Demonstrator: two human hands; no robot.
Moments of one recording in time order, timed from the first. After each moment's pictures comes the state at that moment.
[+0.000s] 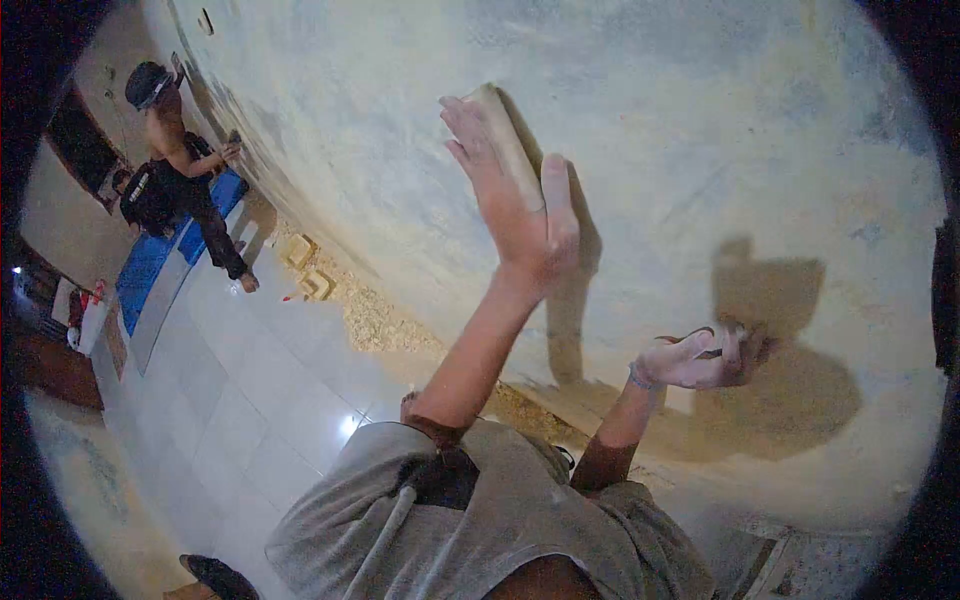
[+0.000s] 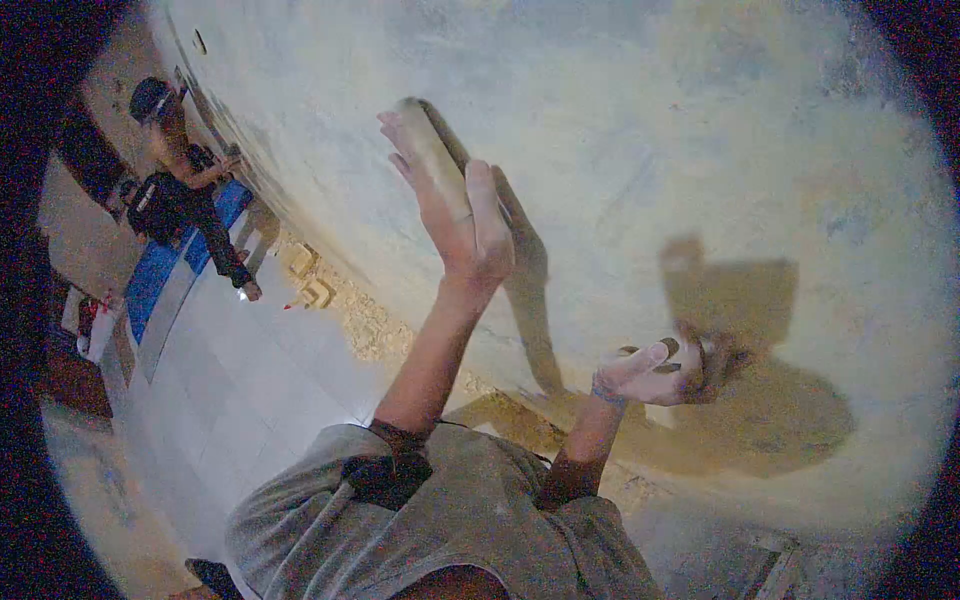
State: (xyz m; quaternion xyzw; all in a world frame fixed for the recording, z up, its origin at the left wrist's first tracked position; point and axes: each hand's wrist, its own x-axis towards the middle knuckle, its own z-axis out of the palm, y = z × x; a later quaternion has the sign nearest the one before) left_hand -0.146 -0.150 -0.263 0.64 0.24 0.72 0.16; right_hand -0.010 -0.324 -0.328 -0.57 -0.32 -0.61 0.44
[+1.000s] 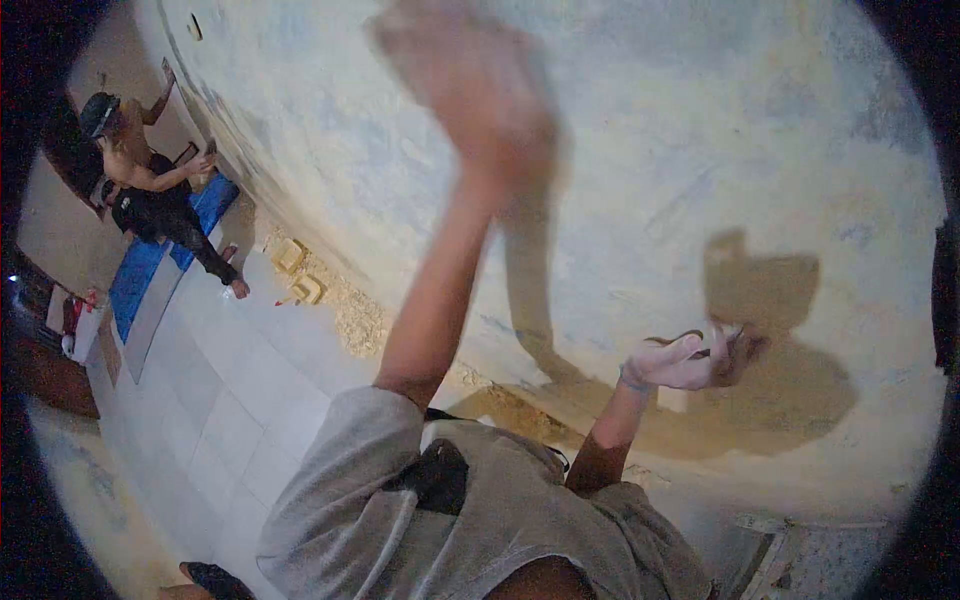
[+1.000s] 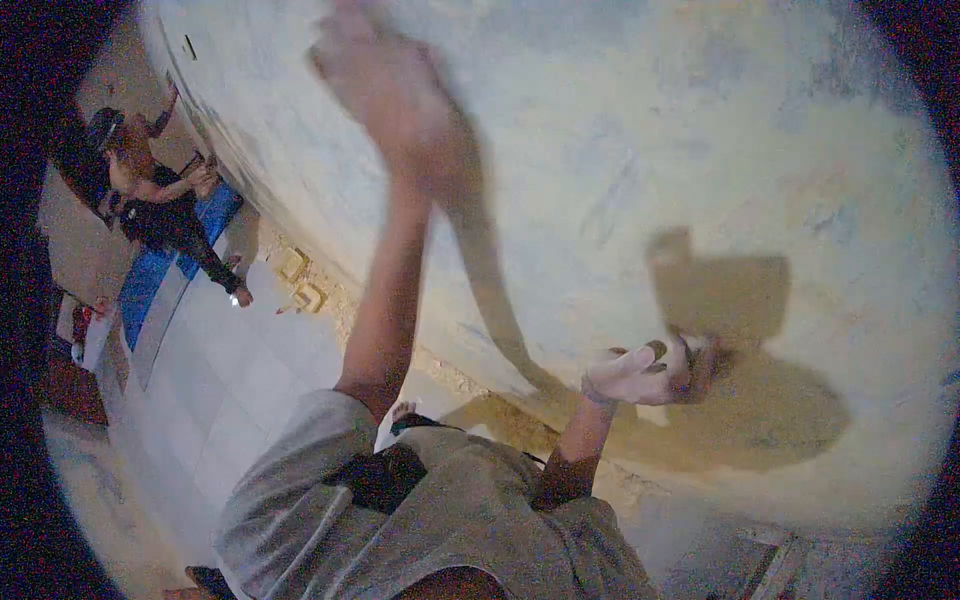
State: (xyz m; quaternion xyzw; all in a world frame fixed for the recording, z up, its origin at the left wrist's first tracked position) left_hand -0.166 -0.074 -0.223 0.65 0.20 0.73 -0.12; right_hand -0.034 -0.348 -0.332 -0.52 -0.32 -0.62 0.50
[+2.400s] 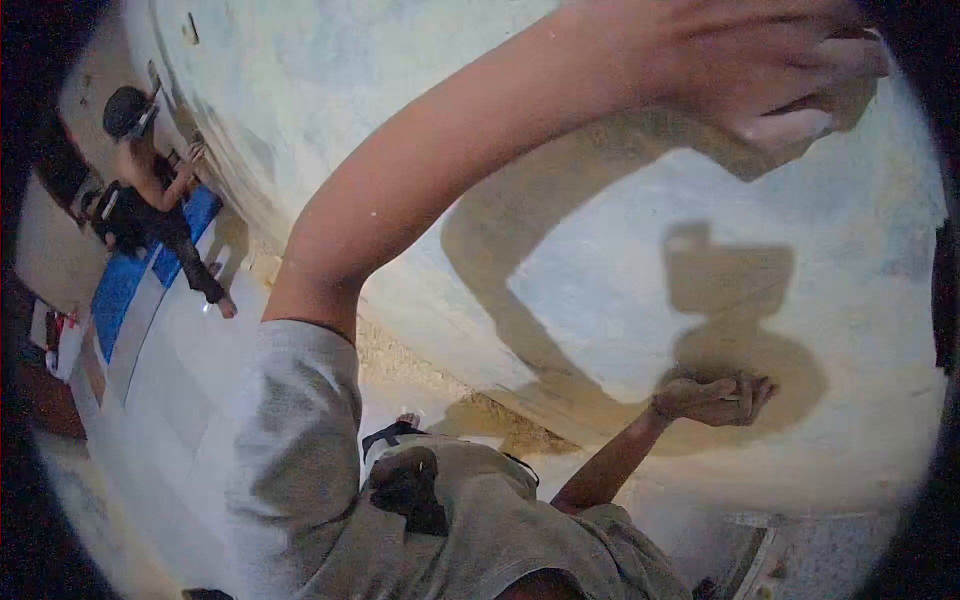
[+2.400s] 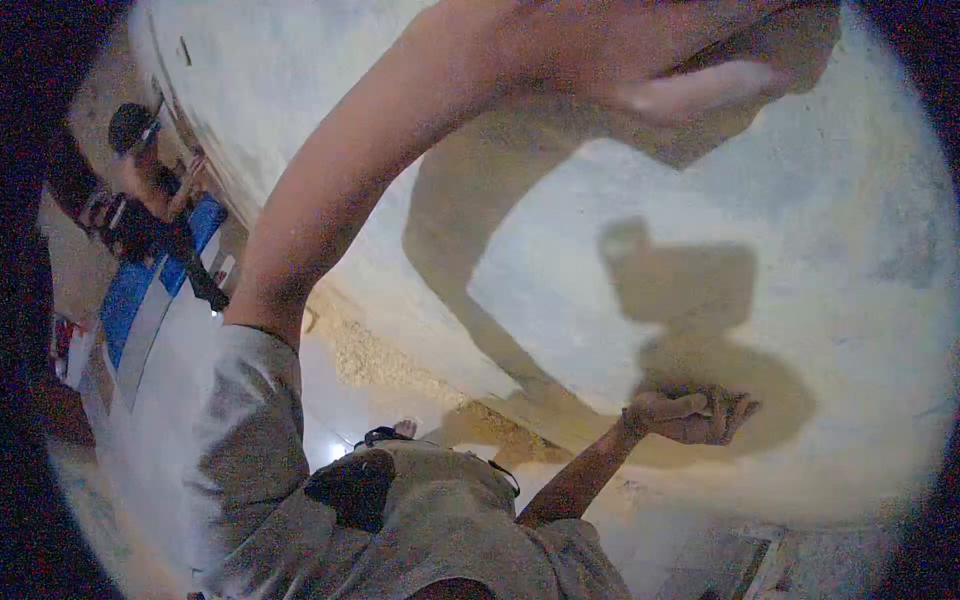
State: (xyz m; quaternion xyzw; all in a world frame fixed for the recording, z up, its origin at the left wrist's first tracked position) left_hand -0.130 -0.022 -0.050 0.64 -0.30 0.67 -0.24; right_hand 0.006 -0.277 -0.343 -0.55 -0.20 -0.64 0.49
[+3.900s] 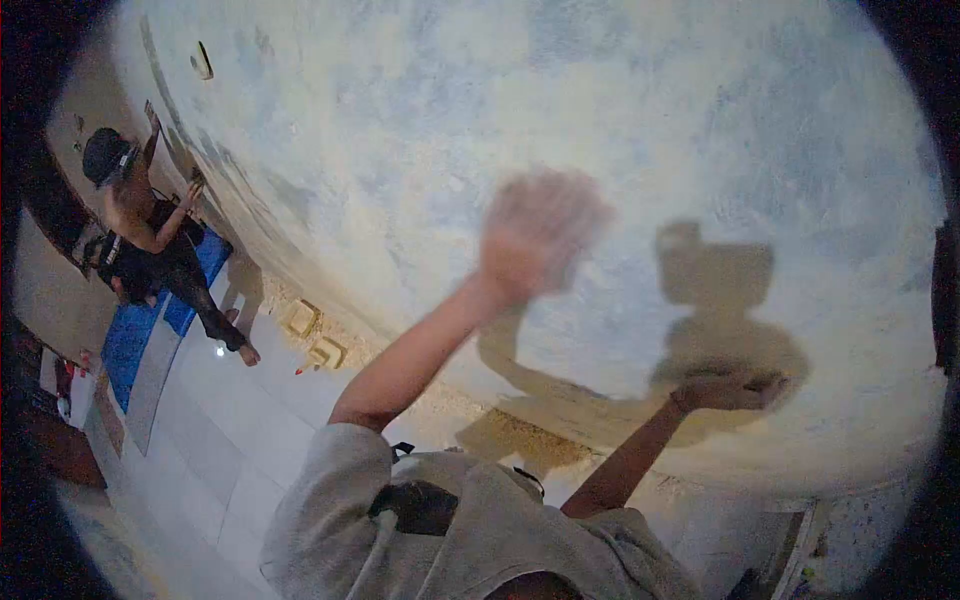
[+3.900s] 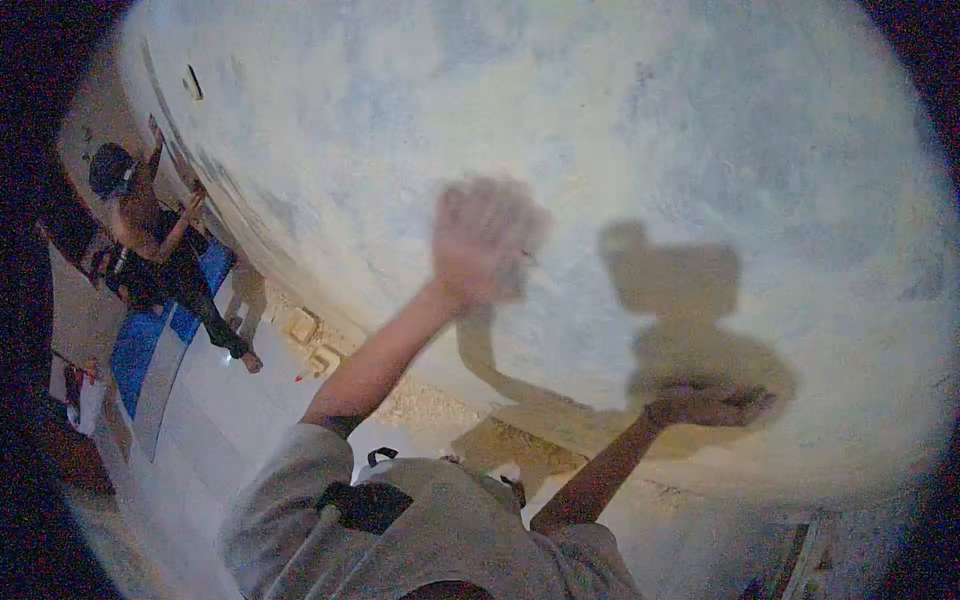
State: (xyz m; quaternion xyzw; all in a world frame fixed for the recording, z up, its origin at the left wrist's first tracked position) left_hand -0.217 0.089 -0.339 0.80 0.04 0.59 -0.11; right_hand -0.041 -0.179 -0.386 -0.60 -0.07 -0.55 0.58
